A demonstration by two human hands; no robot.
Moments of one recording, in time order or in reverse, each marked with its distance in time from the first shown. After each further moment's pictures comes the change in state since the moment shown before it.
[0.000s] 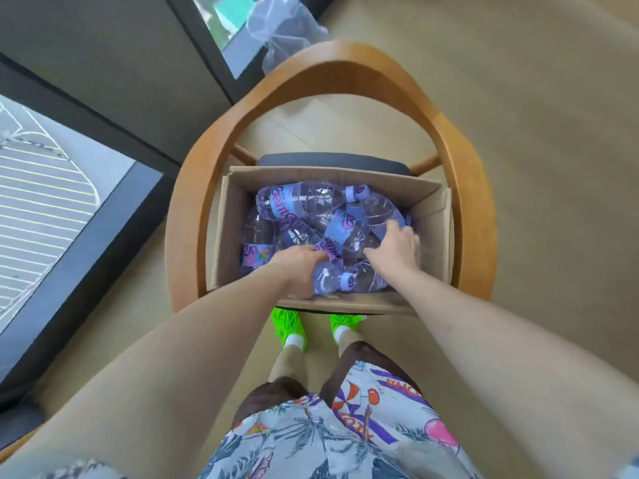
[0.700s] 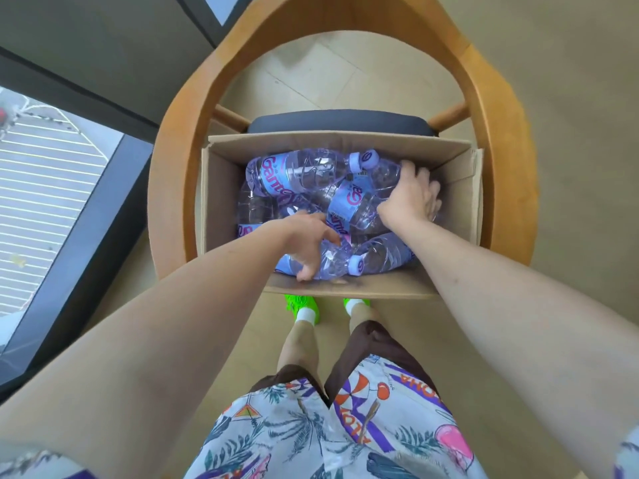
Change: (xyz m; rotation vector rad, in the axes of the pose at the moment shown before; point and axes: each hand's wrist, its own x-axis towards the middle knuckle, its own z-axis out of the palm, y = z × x) left_hand 0.048 0.000 -0.025 0.152 -0.319 -0.002; right_hand 0.065 -0.009 0.019 0.039 0.137 0.042
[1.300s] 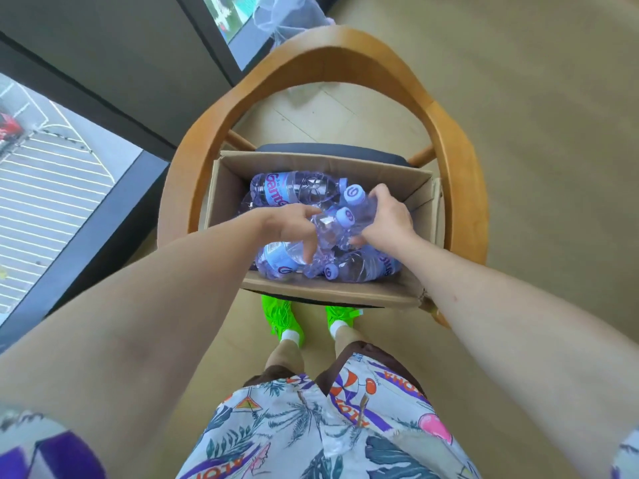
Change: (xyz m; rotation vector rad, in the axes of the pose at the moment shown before) left_hand -0.056 0.018 -0.023 -0.836 0.168 -0.104; right_hand -0.033 0.014 -0.058 0.141 -0.281 -0.280
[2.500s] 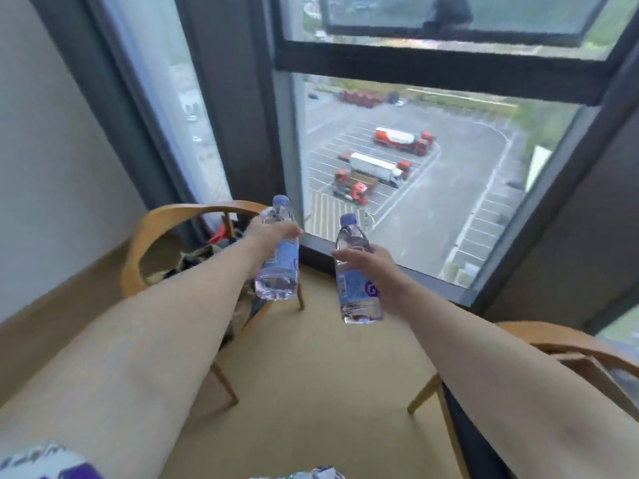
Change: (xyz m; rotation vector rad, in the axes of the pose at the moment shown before) left_hand -0.498 -0.397 0.325 -1.750 1.637 0.062; right_hand -0.477 -0.258 0.254 0.043 -1.130 -0.789
